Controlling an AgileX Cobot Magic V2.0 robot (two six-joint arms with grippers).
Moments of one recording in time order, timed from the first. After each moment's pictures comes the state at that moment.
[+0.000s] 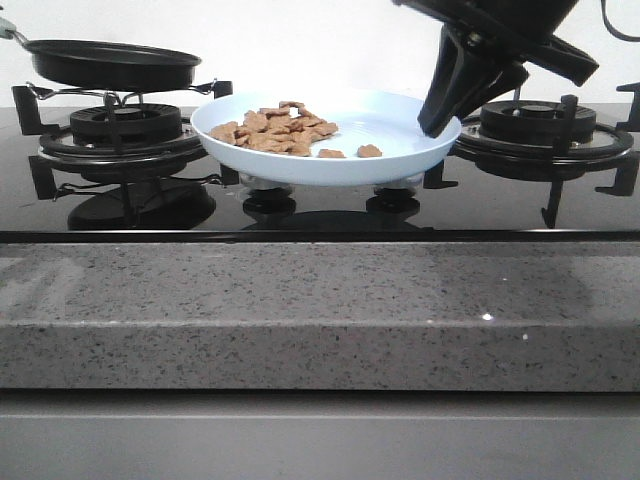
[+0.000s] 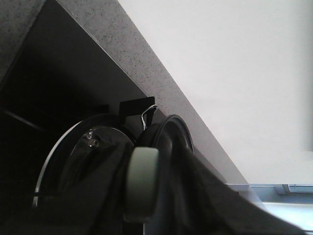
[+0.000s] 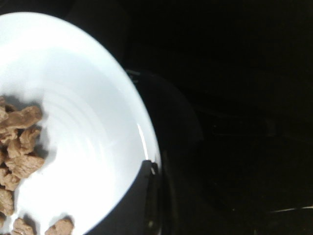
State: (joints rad) left arm 0.36 1.94 -1.64 -1.31 0.99 0.38; right arm 0.27 1.69 -1.40 0.44 0.85 -0.10
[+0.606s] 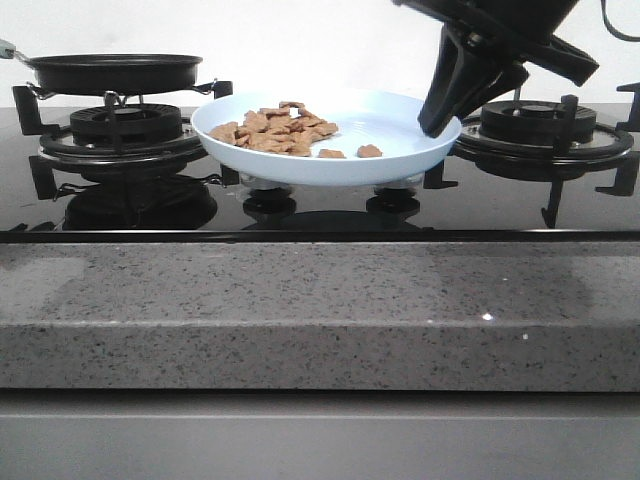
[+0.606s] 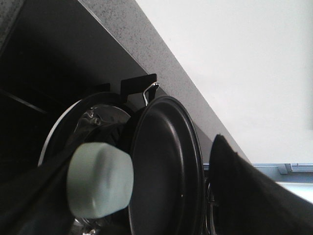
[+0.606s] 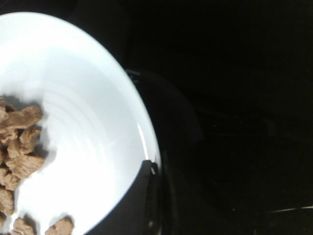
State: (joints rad) left arm 0.36 1.94 -1.64 -1.27 1.06 0.38; right arm 0.27 1.69 -1.40 0.44 0.85 -0.10
